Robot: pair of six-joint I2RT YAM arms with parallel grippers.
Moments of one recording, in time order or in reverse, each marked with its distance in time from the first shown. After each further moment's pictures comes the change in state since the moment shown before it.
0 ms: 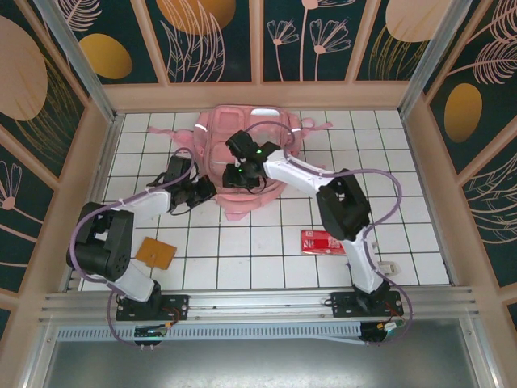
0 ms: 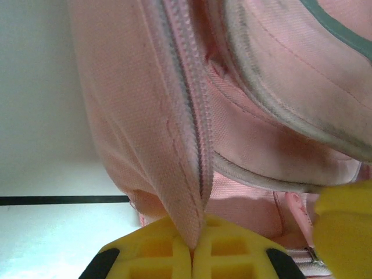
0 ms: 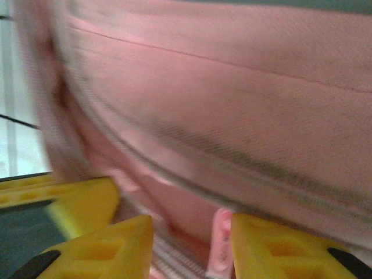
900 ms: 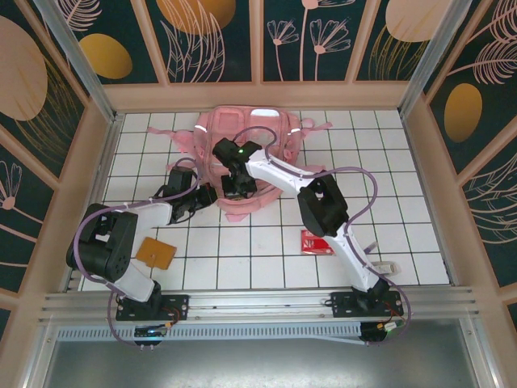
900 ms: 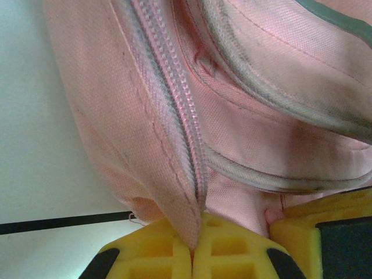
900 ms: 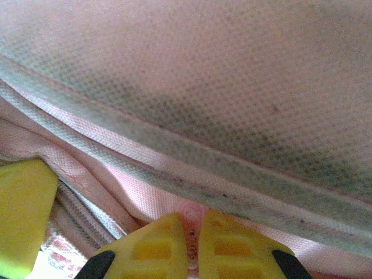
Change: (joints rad) left arm -0.013 0.003 -0.144 0.248 -0.042 0.071; right arm 0.048 0.177 0.256 -0.304 0.064 -0.043
